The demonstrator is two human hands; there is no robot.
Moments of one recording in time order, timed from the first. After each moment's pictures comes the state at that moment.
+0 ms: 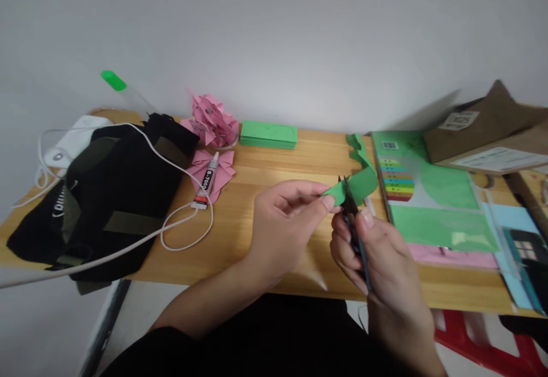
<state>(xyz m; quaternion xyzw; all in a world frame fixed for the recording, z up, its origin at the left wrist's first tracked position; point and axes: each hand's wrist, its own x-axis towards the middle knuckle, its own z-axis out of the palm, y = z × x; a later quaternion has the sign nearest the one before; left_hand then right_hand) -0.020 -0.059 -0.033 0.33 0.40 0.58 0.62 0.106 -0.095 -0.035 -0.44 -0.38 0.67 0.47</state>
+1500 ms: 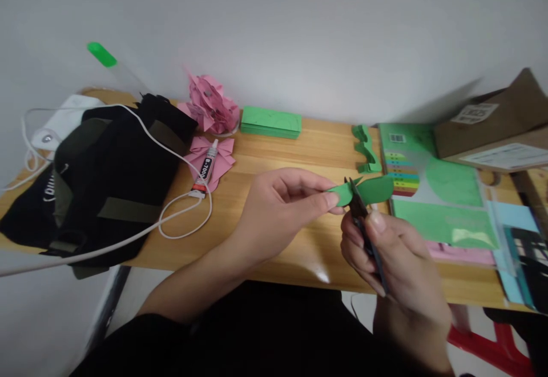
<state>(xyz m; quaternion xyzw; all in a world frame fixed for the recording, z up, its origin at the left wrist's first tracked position) -0.038 -0.050 -0.026 0.32 0.37 0.50 0.71 0.121 -0.095 -0.028 -0.44 -0.42 0.67 0.41</state>
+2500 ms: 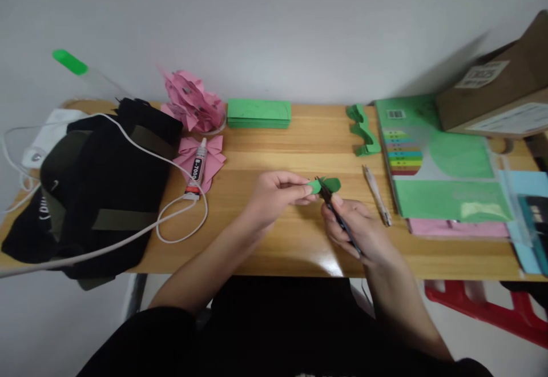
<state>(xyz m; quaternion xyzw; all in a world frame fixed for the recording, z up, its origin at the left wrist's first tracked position) -0.030 -0.032 -0.080 0.25 0.47 0.38 0.76 0.127 -0.088 -0.086 -0.50 -0.31 0.72 0.37</state>
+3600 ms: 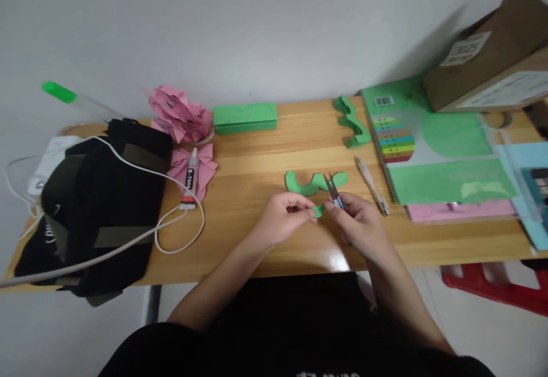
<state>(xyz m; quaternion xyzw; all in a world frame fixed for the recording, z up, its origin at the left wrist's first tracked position) -0.020 -0.059 -0.115 0.44 0.46 0.28 0.72 0.142 -0.103 -0.111 -0.61 -0.38 0.54 0.44</state>
